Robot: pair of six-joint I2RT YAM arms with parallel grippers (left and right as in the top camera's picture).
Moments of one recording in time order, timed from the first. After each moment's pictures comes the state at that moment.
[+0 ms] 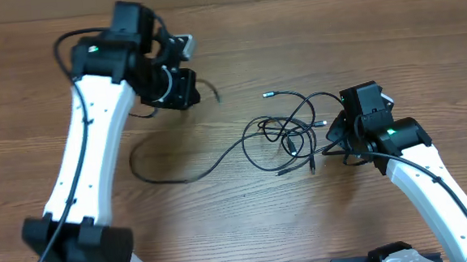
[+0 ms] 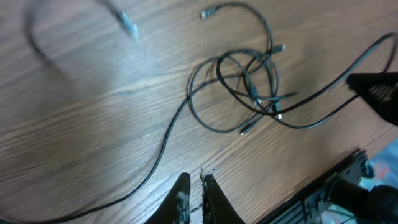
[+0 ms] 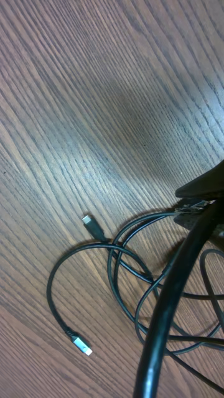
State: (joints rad) left arm -0.21 1.76 1.85 -1.37 0.43 0.01; right arm 0.24 1.29 0.95 -0.83 0.13 0.83
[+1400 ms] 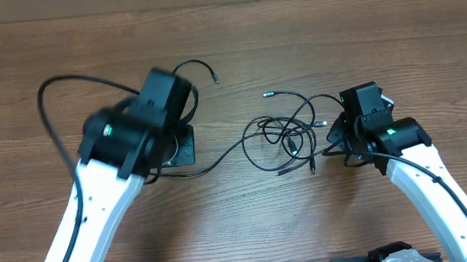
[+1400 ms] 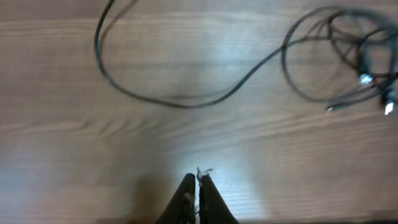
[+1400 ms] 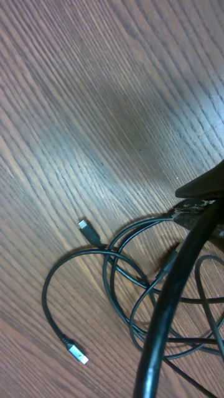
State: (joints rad) left arm -0.44 1.35 1.52 -1.43 -0.11 -0.43; right arm 0.24 1.29 0.95 -0.85 0.13 0.82
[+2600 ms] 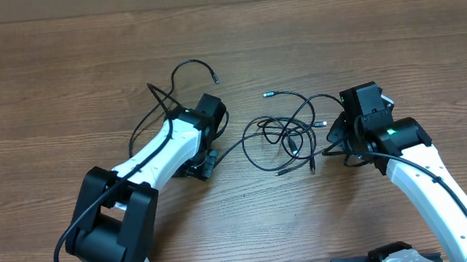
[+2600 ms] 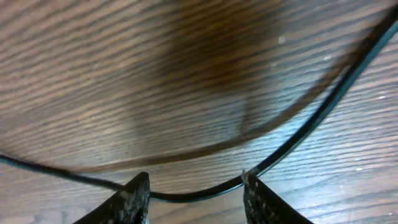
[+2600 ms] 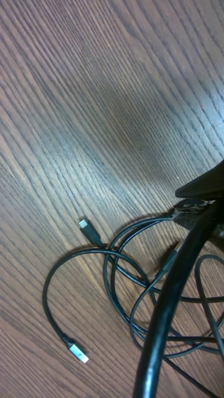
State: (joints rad) left arm -0.47 1.80 1.12 -0.97 -0.17 -0.10; right arm 0.24 1.29 0.95 -0.85 0.13 0.83
